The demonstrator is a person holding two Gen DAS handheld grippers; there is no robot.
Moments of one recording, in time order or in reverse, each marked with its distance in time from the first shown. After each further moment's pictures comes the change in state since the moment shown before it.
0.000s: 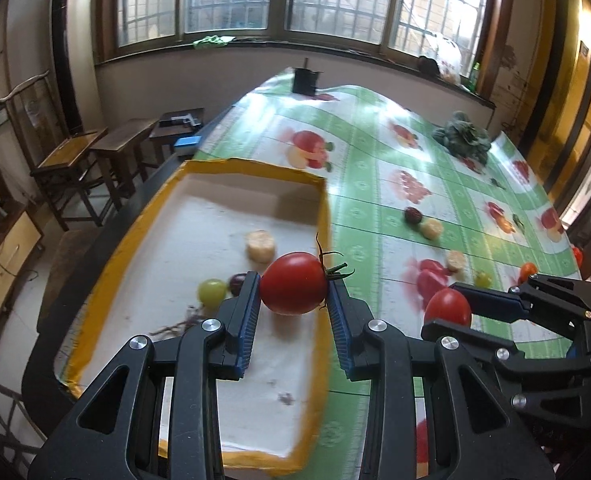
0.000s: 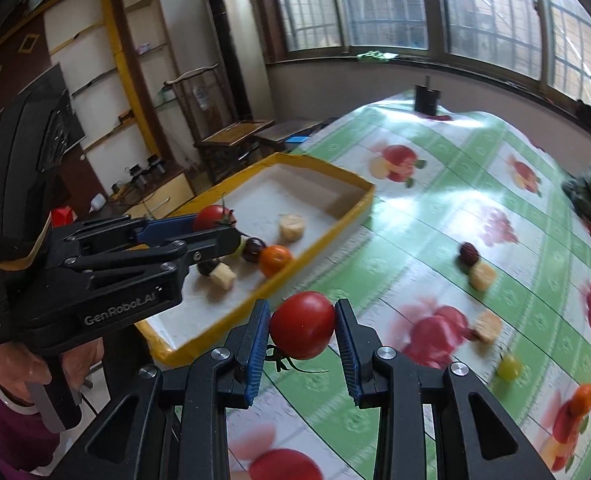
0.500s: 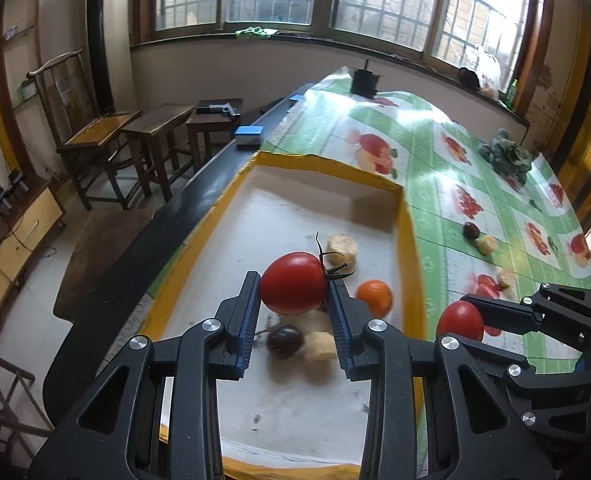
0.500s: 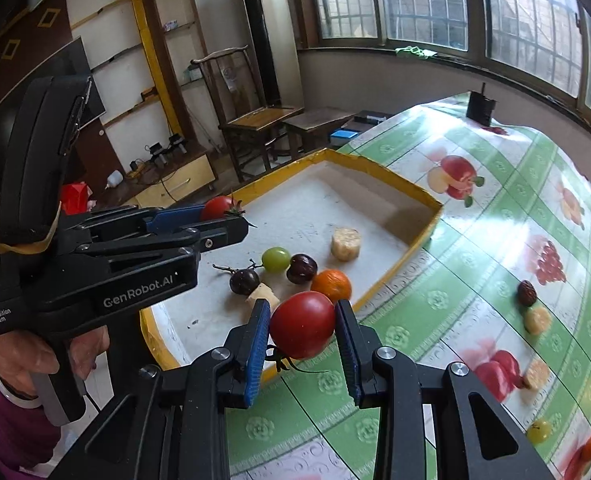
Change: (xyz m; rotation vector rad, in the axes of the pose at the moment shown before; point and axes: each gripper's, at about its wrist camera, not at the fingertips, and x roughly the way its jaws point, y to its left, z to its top) left arm 0.010 0.061 0.001 -0.088 0.013 0.078; right arm 0.047 0.034 0.027 -0.076 0.052 0.060
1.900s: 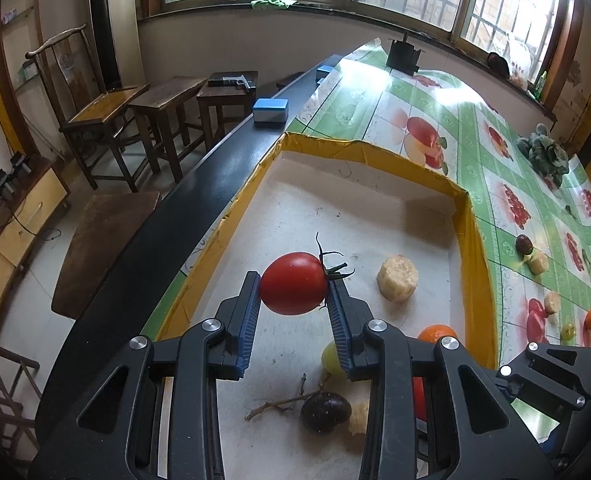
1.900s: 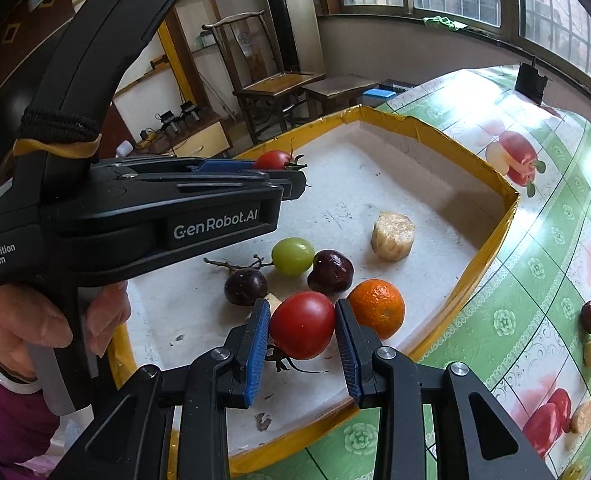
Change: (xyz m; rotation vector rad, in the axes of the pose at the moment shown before) left arm 0.074 0.021 0.028 -0.026 0.105 0.043; right arm 0.077 0.000 0.012 -0.031 0.123 0.058
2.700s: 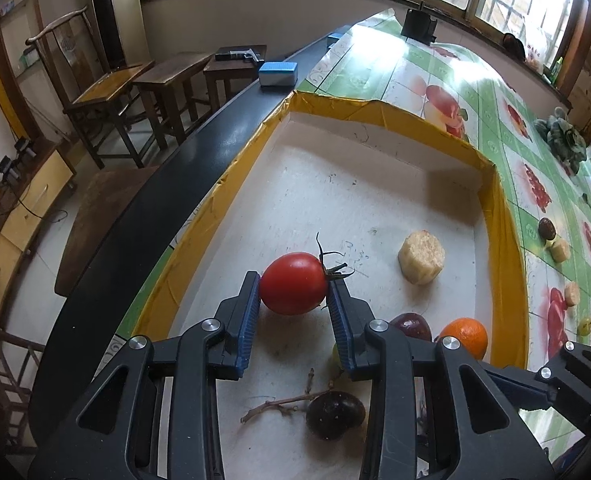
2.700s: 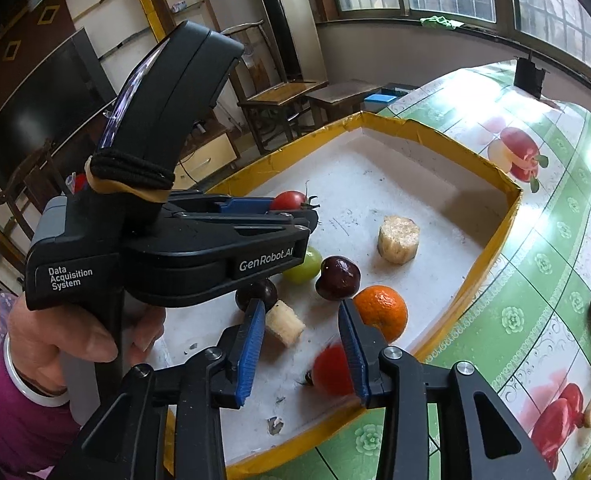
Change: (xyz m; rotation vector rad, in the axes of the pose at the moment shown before) left arm 0.022 -0.001 -0.005 -0.001 0.089 0.041; right arm -0.008 -0.003 -0.004 0.043 -0.040 0.045
